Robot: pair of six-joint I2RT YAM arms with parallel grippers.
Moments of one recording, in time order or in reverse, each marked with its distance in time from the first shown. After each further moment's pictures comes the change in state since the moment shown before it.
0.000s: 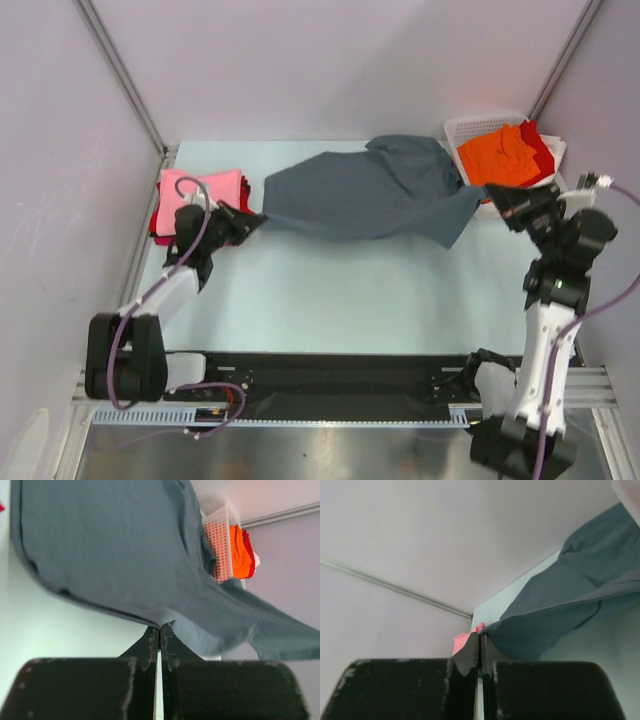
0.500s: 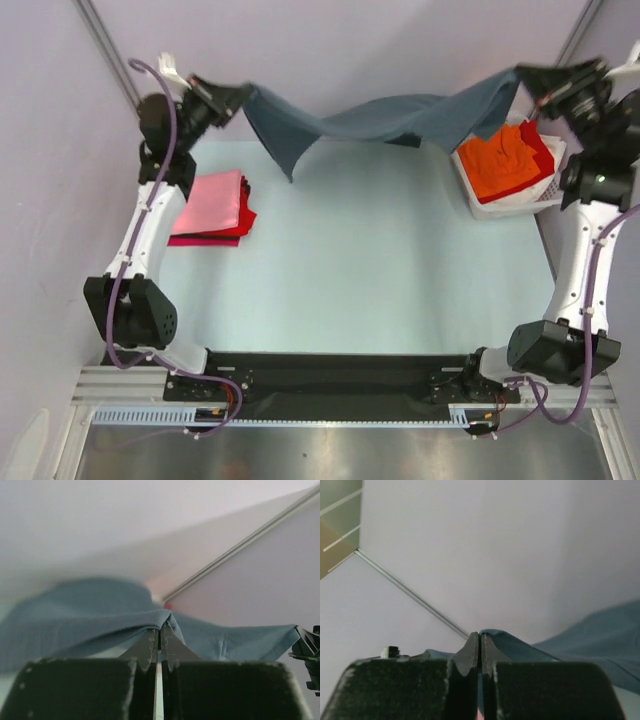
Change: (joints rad) left arm -0.005 0.253 0.981 -0.121 0.012 -0.019; right arm 0.079 0.518 0.871 0.038 0.018 0.028
